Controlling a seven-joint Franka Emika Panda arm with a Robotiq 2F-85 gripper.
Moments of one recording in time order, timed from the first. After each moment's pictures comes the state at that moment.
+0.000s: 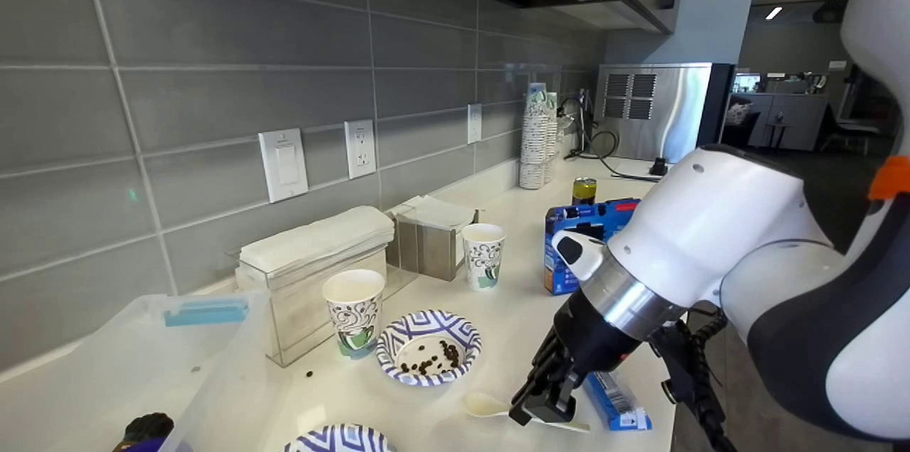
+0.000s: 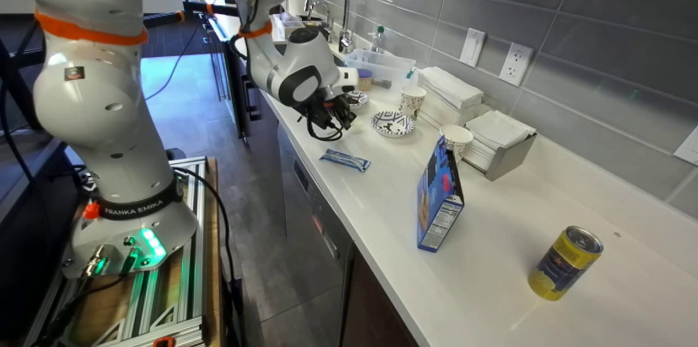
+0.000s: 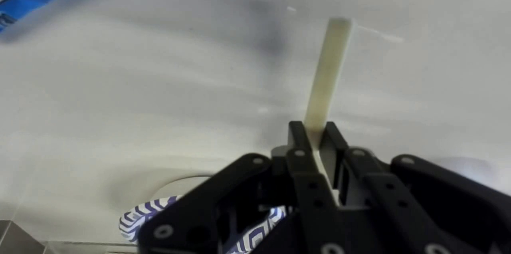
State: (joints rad) arm 0.19 0.25 0.20 -2.64 -0.03 3.42 -0.02
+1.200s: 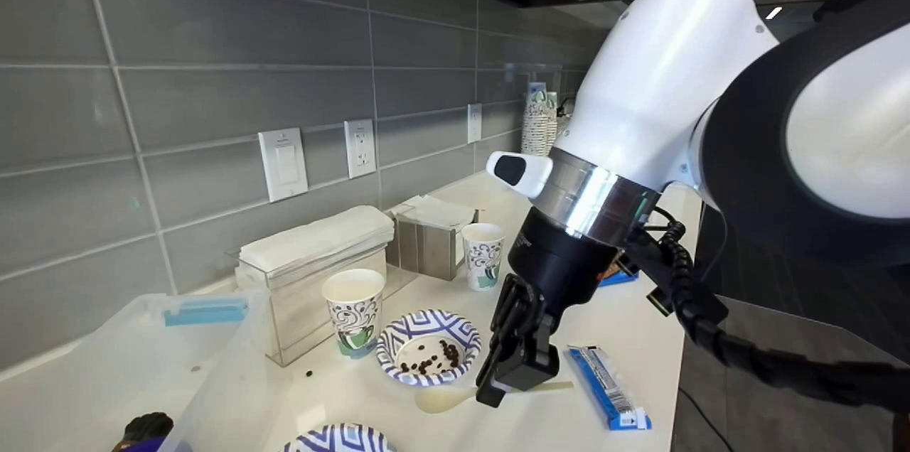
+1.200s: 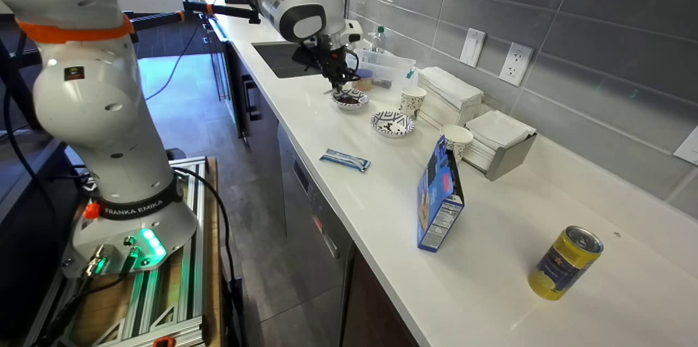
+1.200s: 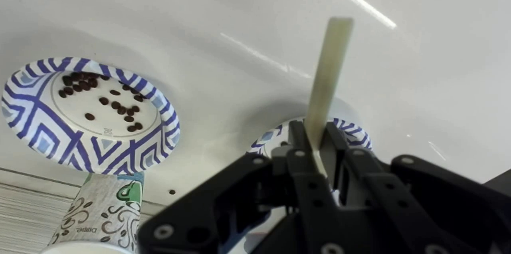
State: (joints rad) arm 0.19 0.02 0.35 -2.46 0.36 2.86 -0.47
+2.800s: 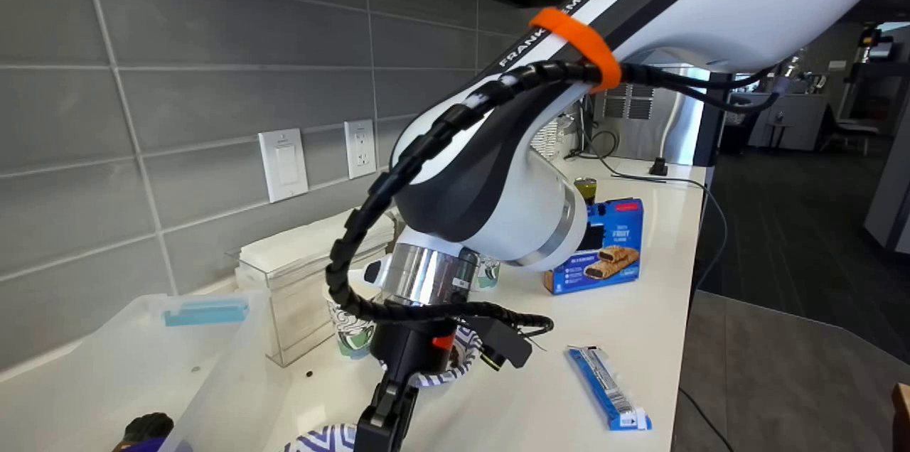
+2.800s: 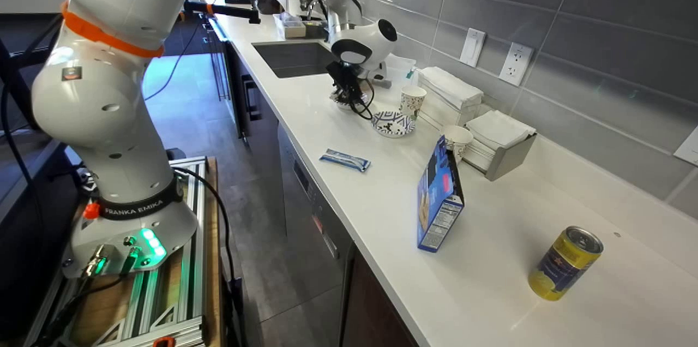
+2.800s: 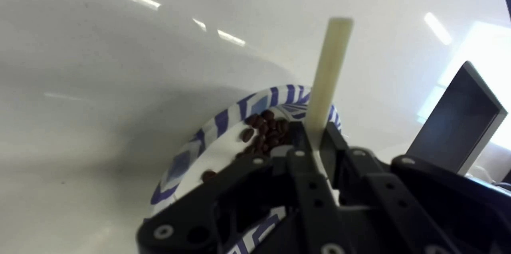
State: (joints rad) arm 0.16 0.57 0.35 -1.87 0.71 2.43 -0.69
